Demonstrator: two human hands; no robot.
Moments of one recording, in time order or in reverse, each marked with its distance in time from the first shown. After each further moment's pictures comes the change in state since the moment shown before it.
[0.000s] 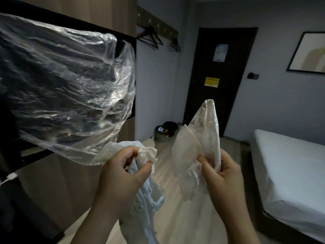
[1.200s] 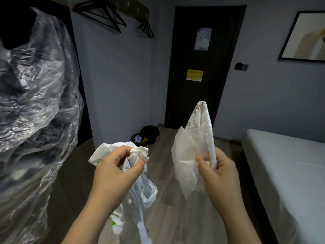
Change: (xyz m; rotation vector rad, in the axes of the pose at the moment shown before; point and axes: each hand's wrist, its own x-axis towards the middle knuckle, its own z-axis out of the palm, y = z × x) left_hand 0.460 -0.187 0.259 -0.050 -0.119 -0.021; right_hand 0.460 0.245 0.099 -0.067 0.068 0.100
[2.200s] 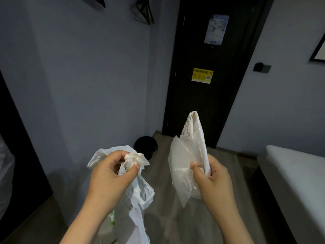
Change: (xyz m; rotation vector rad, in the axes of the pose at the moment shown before) left_hand 0.463 -0.237 0.078 -0.053 -0.072 -0.068; right_hand 0.413 0.165 0.260 -0.086 -0.038 0.090
